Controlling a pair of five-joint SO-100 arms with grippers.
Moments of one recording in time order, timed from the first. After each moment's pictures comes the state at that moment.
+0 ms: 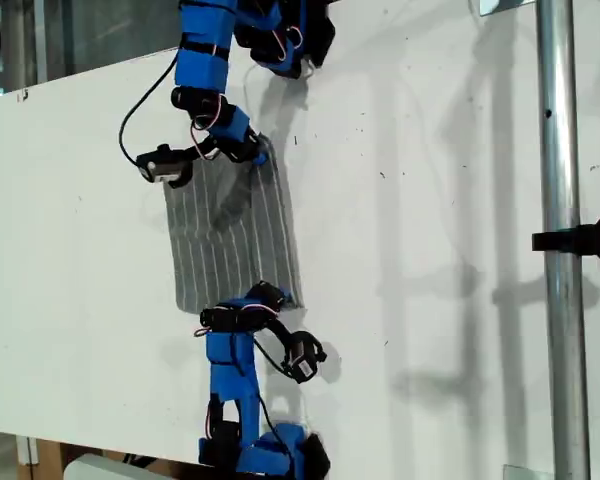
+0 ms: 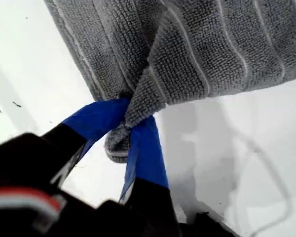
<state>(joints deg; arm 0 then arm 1) -8.3 63.3 63.4 88.6 -51.6 14.5 118.6 122.3 74.5 39.8</state>
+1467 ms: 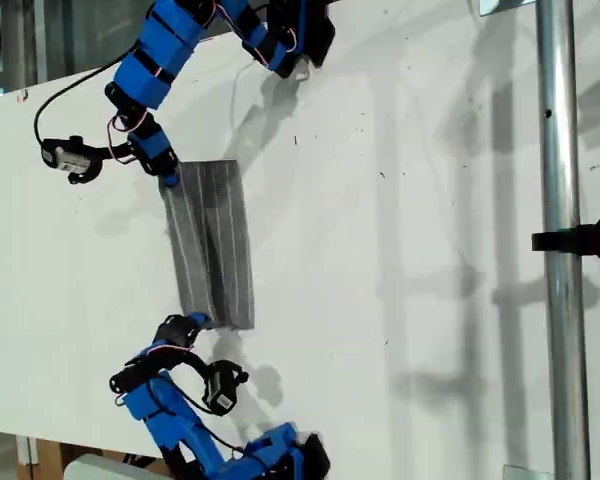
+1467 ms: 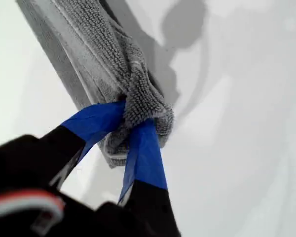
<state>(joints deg) -38.0 81.3 69.3 87.2 -30.3 45.1 98.7 94.2 59.7 15.4</state>
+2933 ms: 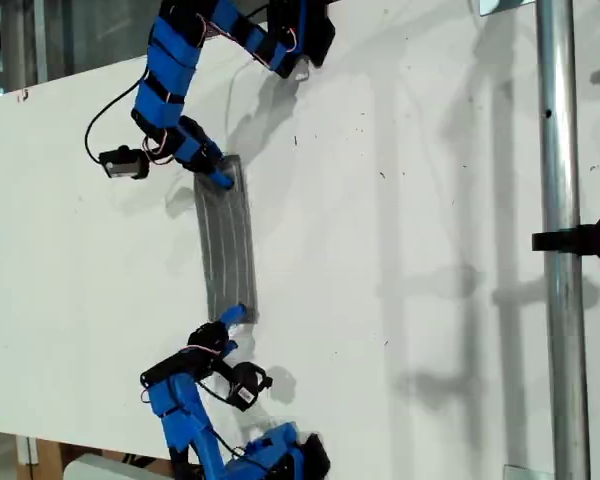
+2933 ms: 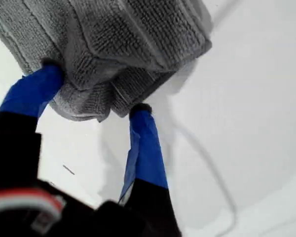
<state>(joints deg) -36.6 89.3 95.6 81.9 -41.5 45.9 90.4 106.8 67.5 26.2</state>
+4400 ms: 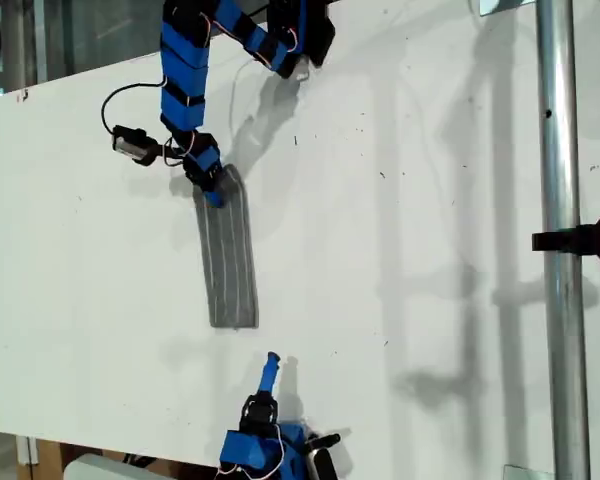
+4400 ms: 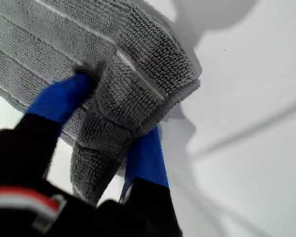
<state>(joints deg) -10.4 198.7 165.9 69.4 -63.1 40.3 88.7 121.9 32.3 53.3</state>
